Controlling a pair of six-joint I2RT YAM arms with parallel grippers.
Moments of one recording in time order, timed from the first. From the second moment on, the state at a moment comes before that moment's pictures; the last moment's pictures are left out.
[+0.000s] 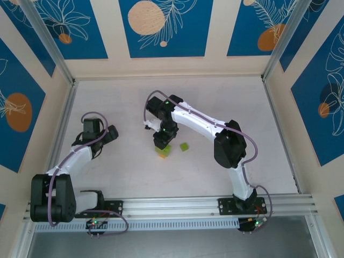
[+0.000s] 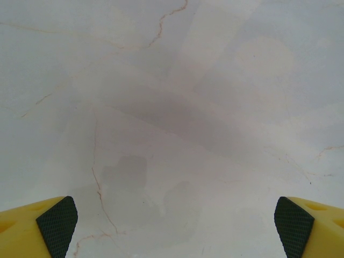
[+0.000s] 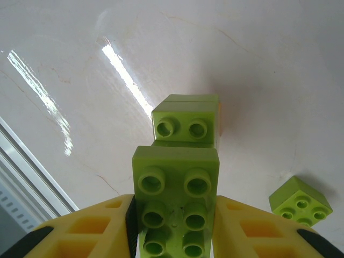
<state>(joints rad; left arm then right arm) -0.01 1.22 0.60 -0.23 -0.07 -0.45 0.84 2.09 1.91 -1.35 -0.23 -0.13</state>
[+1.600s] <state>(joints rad) -0.01 1.22 0.60 -0.23 -0.07 -0.45 0.85 2.09 1.91 -1.34 -0.24 -0.14</state>
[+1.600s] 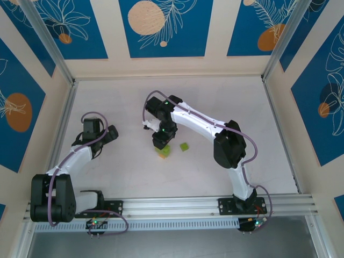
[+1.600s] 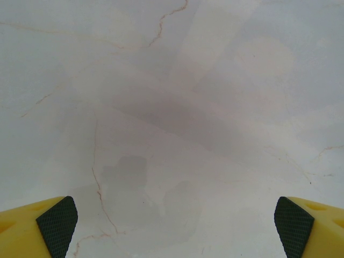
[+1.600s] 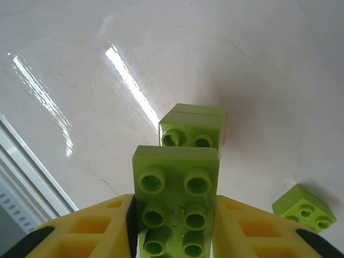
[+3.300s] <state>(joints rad) -0.01 1.22 0.59 -0.23 -0.07 -0.45 0.94 2.08 1.87 -1.31 -0.02 -0.07</state>
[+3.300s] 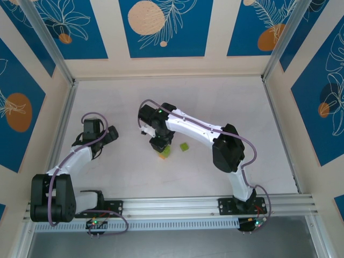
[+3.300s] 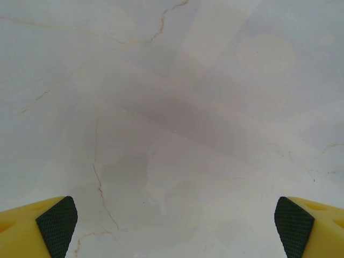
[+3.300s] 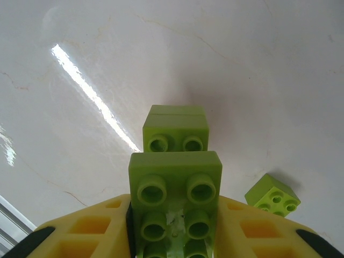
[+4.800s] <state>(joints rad) -0.01 1.22 0.59 -0.23 -0.07 -0.45 0.90 2.10 1.97 -1.38 -0.11 -0.05</state>
